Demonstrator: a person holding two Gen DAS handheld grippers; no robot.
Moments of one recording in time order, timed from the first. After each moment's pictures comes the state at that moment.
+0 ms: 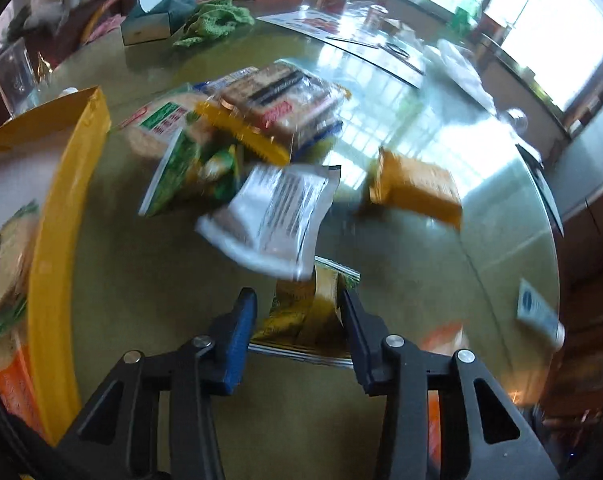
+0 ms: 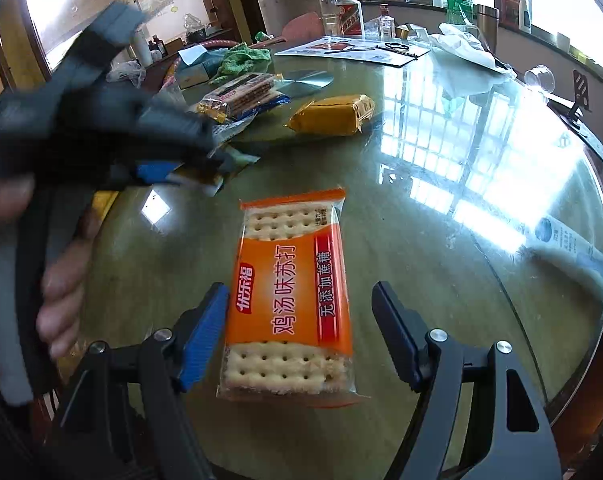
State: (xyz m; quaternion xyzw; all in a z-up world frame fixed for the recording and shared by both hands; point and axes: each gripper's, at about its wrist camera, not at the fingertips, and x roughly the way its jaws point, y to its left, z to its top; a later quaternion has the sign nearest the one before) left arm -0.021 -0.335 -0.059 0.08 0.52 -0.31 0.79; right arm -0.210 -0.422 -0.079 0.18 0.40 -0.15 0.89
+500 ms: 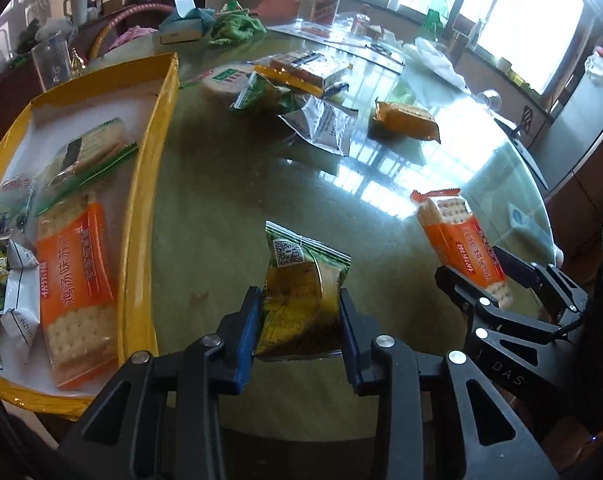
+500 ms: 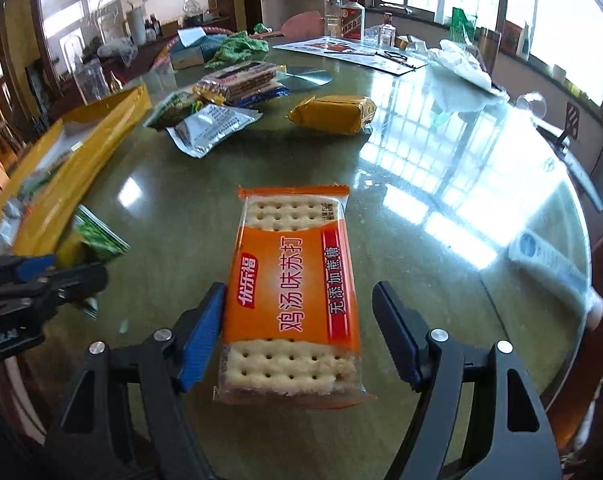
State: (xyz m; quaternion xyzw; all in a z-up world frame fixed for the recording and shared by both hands) left arm -0.083 -0.246 -0.061 0.08 0.48 -0.33 0.81; right arm -0.198 -0.401 -0.083 0.11 0.42 -0.19 0.88
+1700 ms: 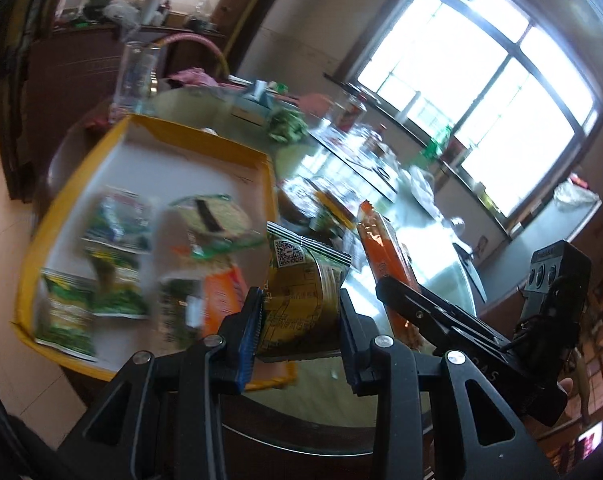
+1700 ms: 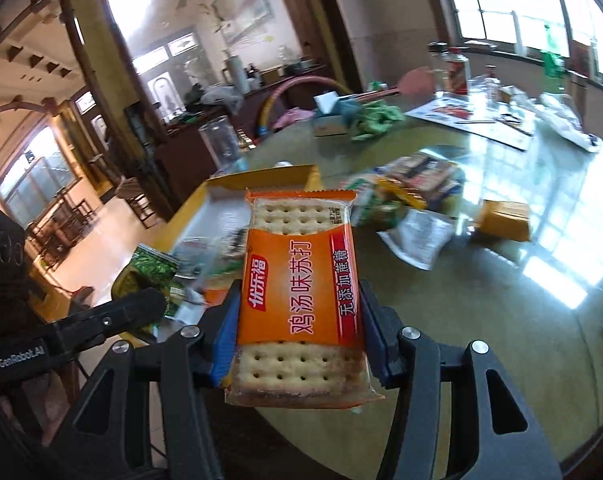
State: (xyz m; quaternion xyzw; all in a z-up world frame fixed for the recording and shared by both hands) left arm -0.057 -0.107 0.018 -0.11 0.41 -0.35 0.84; right arm -0.144 -0.305 0.005 0.17 0.32 -0.01 0.93
